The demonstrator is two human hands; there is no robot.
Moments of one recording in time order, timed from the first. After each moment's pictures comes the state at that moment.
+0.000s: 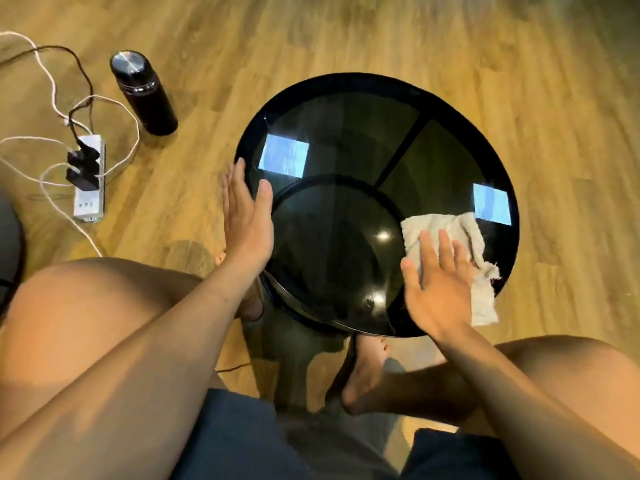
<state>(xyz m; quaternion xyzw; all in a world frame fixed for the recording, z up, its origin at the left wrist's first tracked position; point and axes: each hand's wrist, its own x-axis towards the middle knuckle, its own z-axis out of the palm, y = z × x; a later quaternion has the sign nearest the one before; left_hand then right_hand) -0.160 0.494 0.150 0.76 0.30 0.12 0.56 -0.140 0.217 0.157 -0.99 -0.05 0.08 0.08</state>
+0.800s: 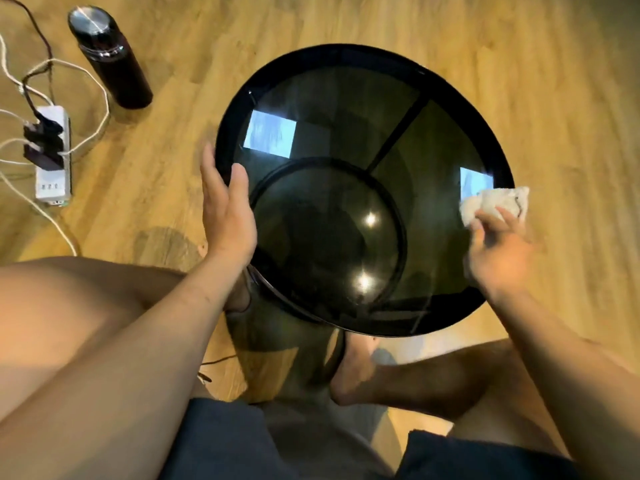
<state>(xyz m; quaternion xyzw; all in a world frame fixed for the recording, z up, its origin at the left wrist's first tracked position) -0.156 0.493 0.141 0.67 0.33 0.18 0.64 -0.070 0.158 0.170 -0.99 0.02 -0.05 0.13</state>
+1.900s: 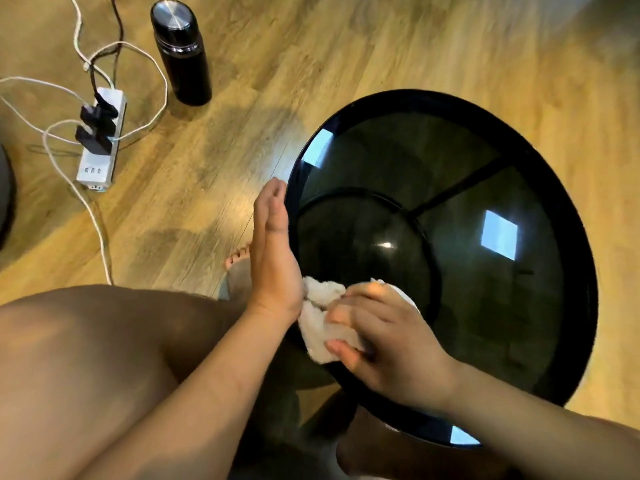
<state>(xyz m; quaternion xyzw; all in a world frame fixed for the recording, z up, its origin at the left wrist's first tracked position) -0.149 0.510 0.147 0.52 0.34 0.19 0.76 -0.117 0.347 0.169 -0.79 -0.57 0.10 0.22</state>
